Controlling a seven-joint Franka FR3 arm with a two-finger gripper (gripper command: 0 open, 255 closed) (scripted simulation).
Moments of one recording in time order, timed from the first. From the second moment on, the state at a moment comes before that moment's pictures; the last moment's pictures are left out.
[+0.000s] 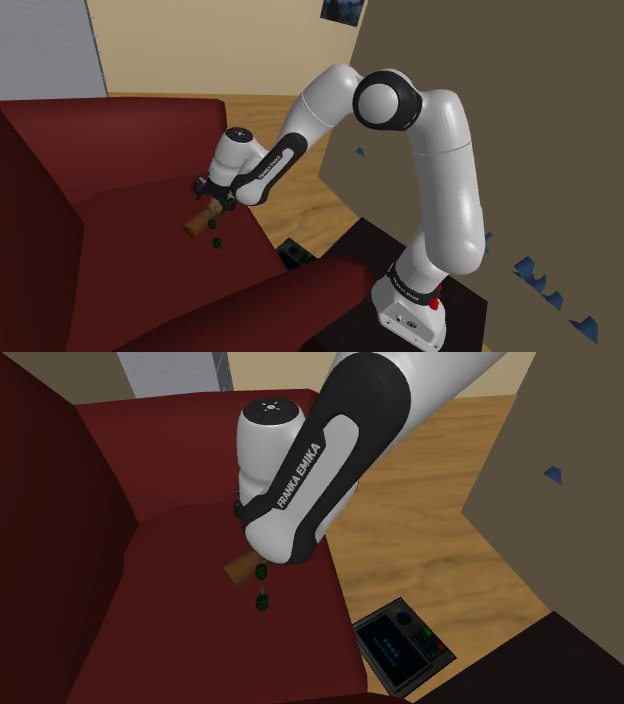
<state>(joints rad) 0.15 0.64 0.12 -2.00 -0.38 2.93 1.70</state>
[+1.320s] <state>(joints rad) 0.17 0.69 0.09 -1.97 -0.39 2.96 1.72</state>
